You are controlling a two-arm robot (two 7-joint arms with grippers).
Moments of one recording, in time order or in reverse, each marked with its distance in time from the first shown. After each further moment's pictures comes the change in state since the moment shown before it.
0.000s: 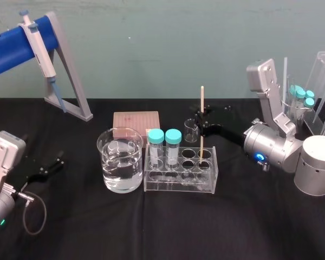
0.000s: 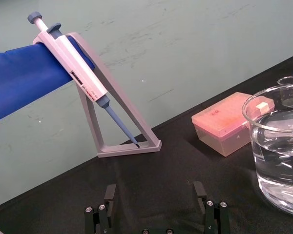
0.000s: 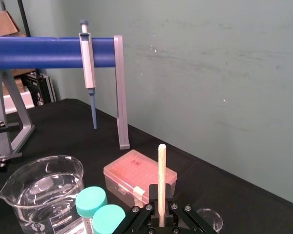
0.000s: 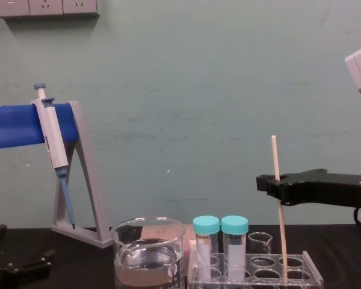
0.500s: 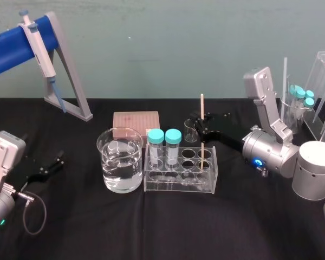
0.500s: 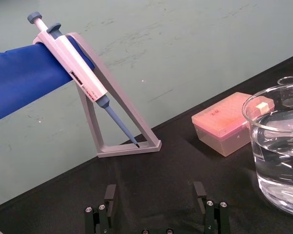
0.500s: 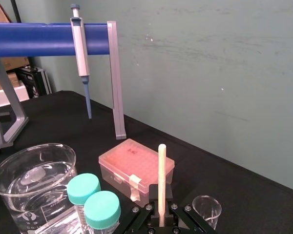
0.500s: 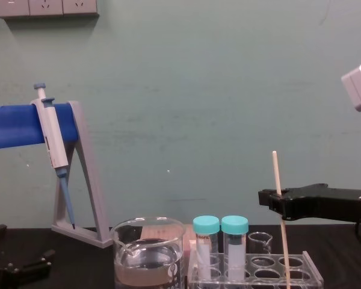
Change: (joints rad) left arm 0.000 0.000 0.000 0.000 0.000 0.000 0.000; right arm 0.002 -0.015 -0.002 0.049 -0.015 -0.009 -0.001
